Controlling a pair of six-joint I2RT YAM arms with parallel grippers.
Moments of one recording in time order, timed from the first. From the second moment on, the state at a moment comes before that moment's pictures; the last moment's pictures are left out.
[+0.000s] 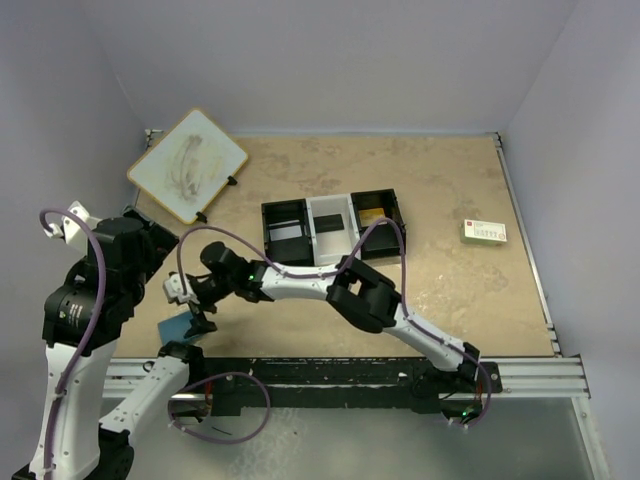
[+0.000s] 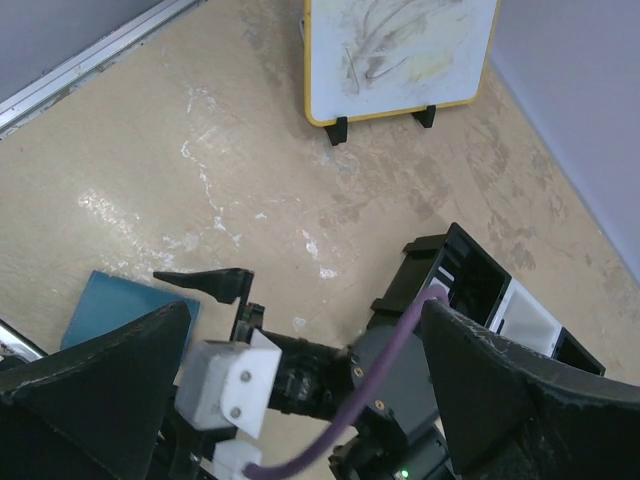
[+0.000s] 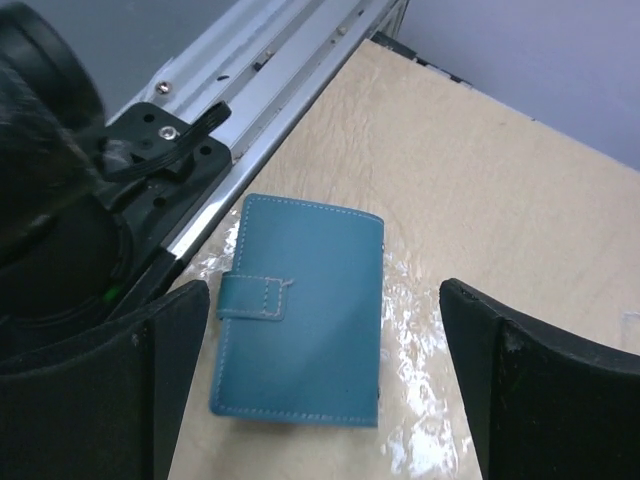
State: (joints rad) left arm -0.22 0.74 1.33 -1.26 -0.56 -0.94; right arm 1.21 2.46 1.88 0.23 -0.78 -0.42
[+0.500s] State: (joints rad) left arm -0.22 0.74 1.33 -1.27 -0.55 -0.94; right arm 1.22 2.37 1.64 0.20 -0.61 -0.36
